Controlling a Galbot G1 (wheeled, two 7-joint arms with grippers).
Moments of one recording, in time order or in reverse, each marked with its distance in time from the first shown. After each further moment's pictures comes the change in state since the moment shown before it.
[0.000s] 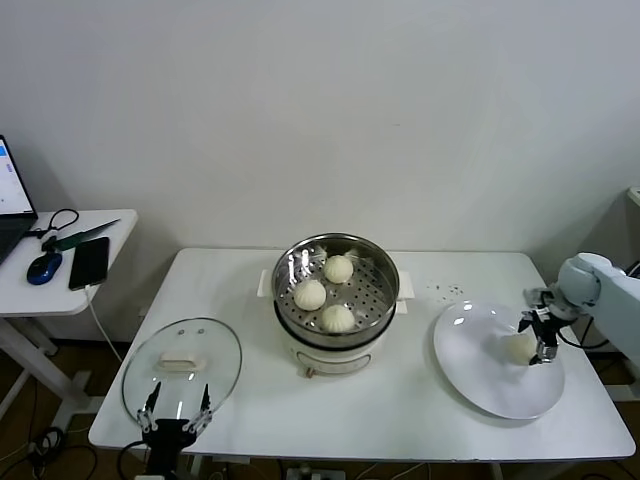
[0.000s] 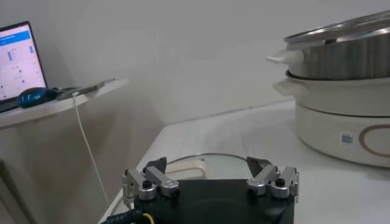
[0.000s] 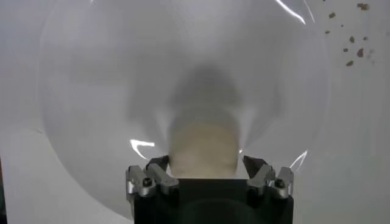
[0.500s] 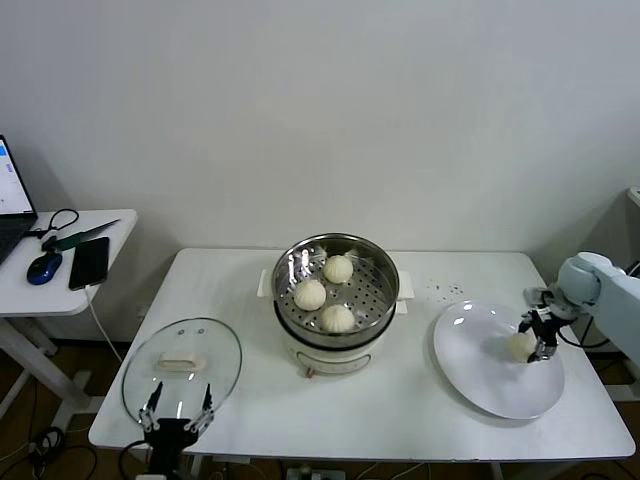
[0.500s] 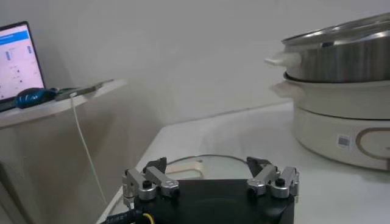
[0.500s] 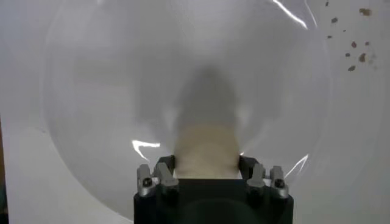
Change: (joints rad) left arm 0.000 -0.001 0.011 -0.008 -0.003 0.006 0.002; right arm 0.018 -0.007 -0.011 0.009 0.021 0.011 -0.002
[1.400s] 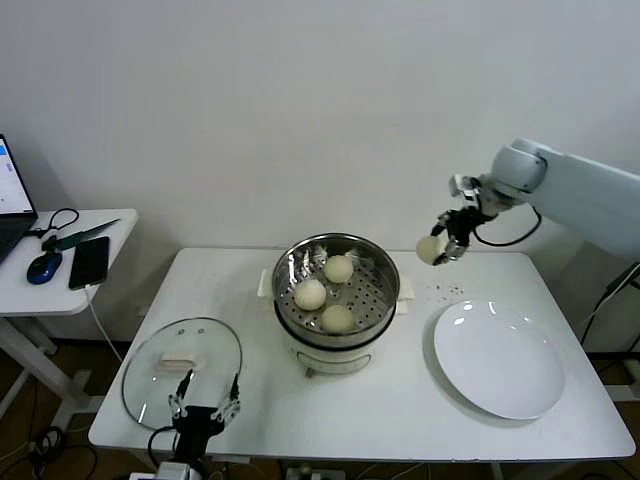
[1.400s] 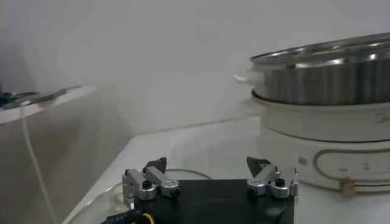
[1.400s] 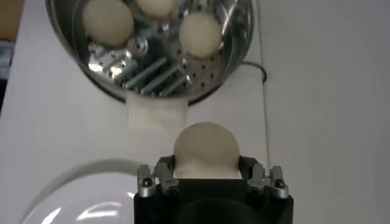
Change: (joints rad) left arm -0.041 0.020 0.098 -0.008 -0.011 0.018 0.015; right arm 0.750 0.274 -0.680 0.170 0.749 -0.208 0.091
